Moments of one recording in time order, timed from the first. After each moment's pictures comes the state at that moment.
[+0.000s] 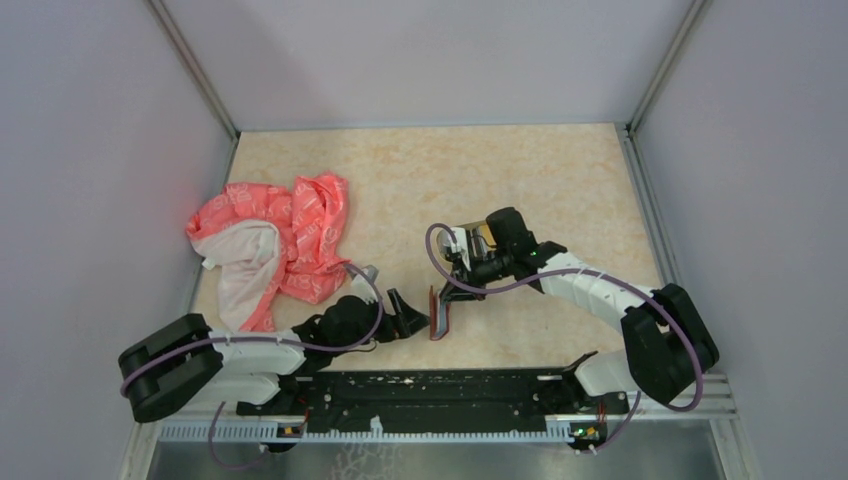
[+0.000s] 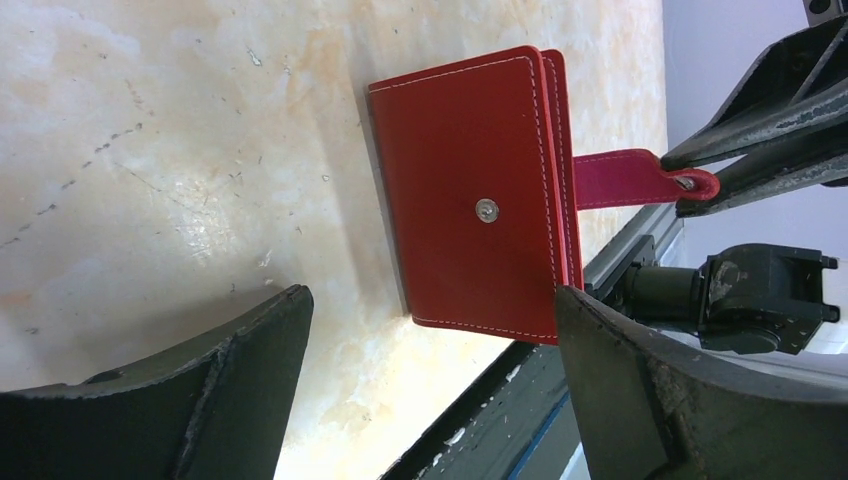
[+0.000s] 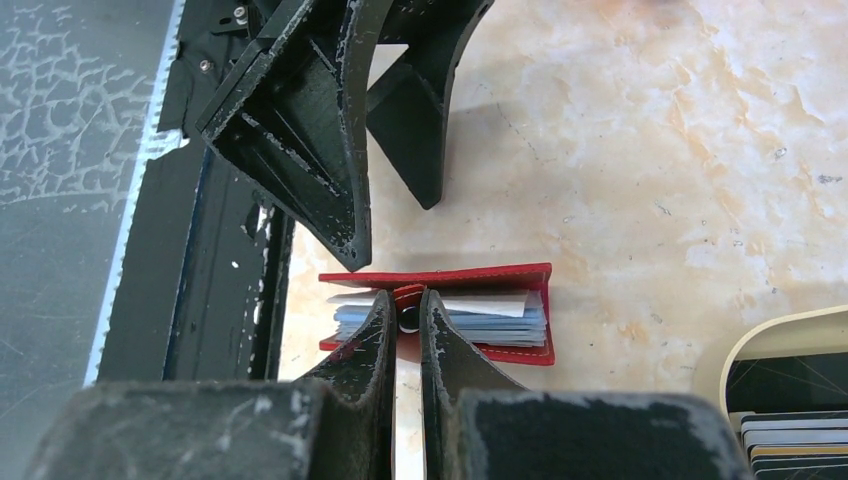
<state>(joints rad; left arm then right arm) -1.01 1.20 0.15 0.63 -0.10 -1.06 0.59 1.35 0.75 -0.21 -0.97 -0.49</state>
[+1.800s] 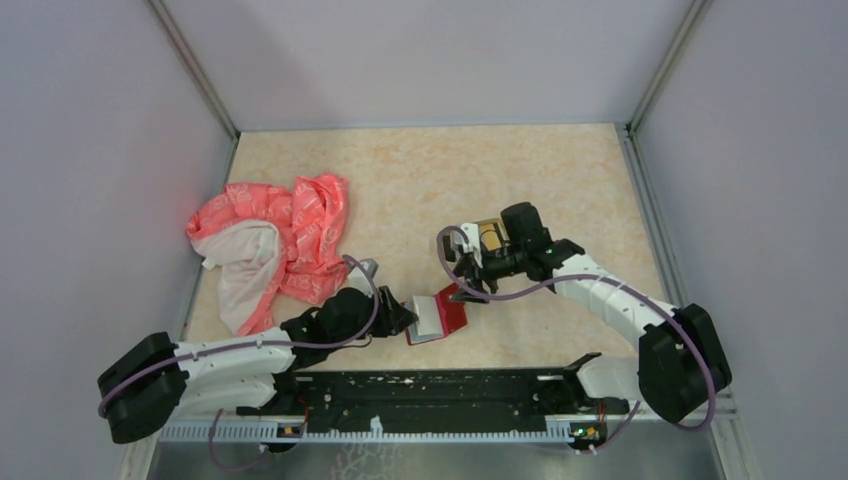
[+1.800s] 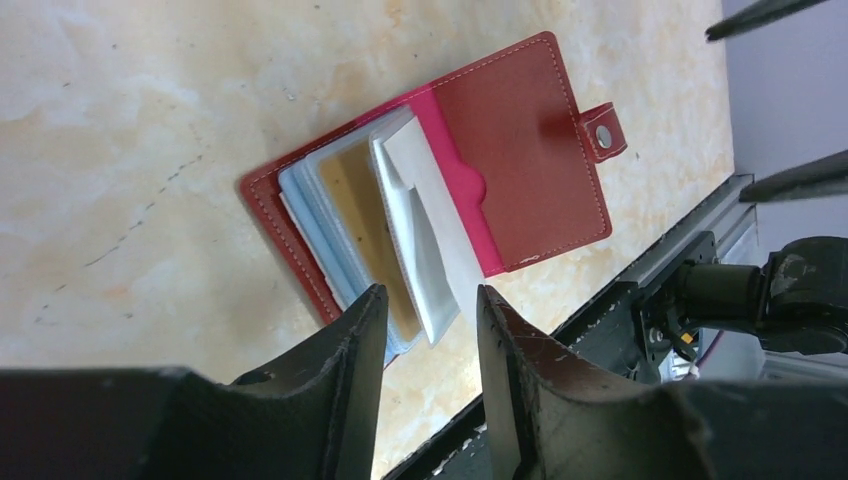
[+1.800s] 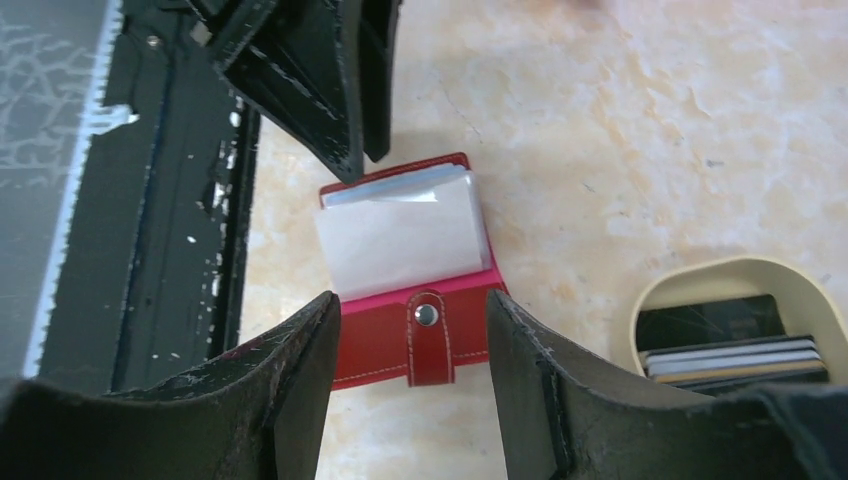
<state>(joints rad) -1.00 1.02 0.24 0.27 -0.15 -0.93 0.52 1.24 0.77 -0.32 -0.91 -0.62</state>
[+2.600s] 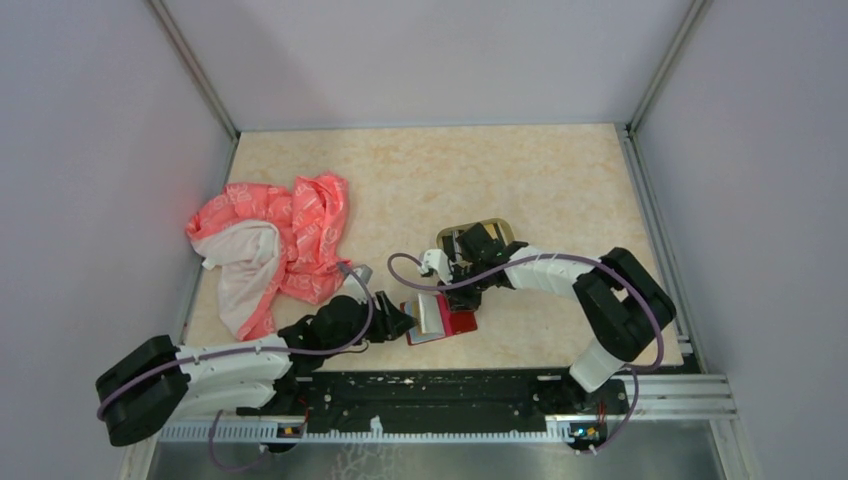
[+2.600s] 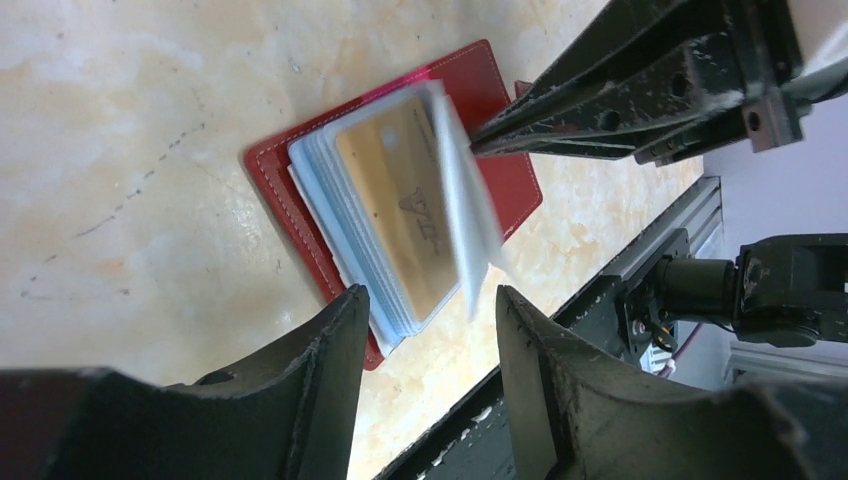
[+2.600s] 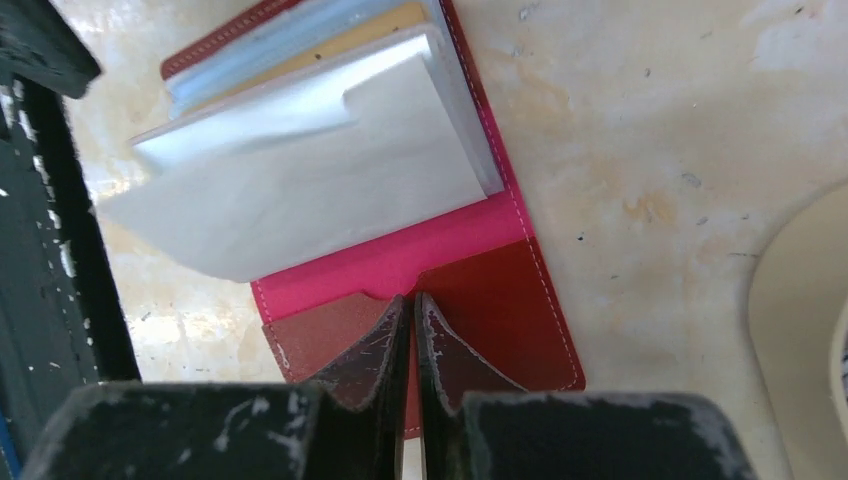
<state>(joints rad) -1.00 1.00 0.17 0.39 -0.13 -0.97 0.70 1.58 0.81 -0.32 -0.55 -0.55</state>
